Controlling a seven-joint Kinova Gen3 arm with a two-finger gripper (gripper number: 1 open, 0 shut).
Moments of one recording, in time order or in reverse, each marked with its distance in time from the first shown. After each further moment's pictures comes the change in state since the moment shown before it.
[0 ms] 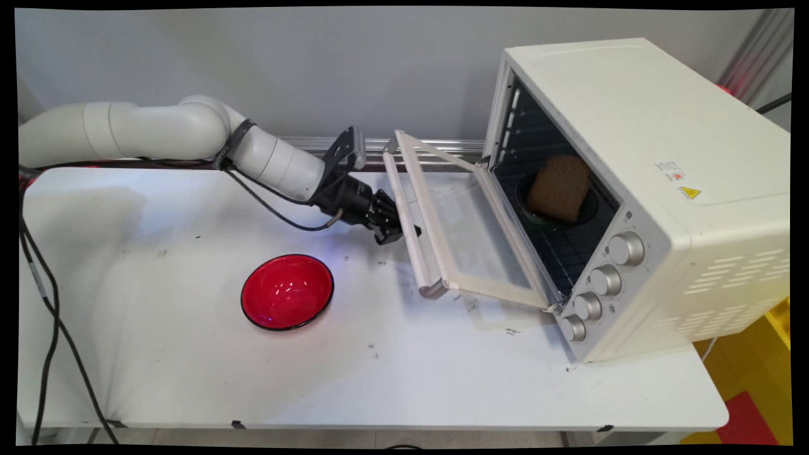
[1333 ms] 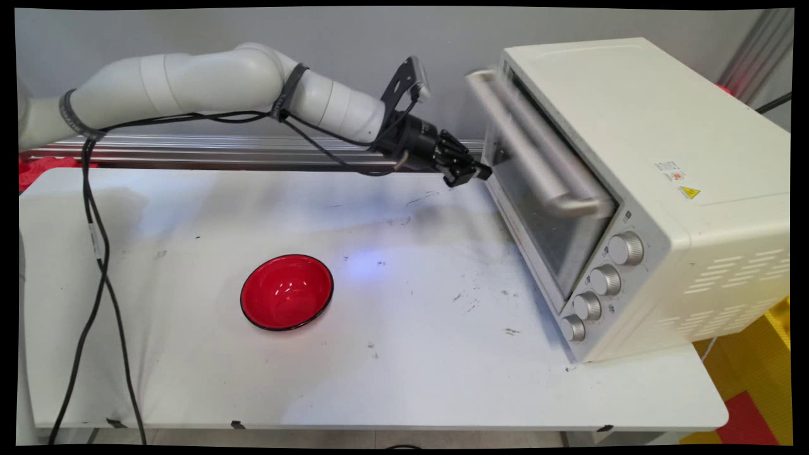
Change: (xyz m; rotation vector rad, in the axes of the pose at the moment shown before) arm 0.116 -0.017 0.030 0.024 0.164 0.072
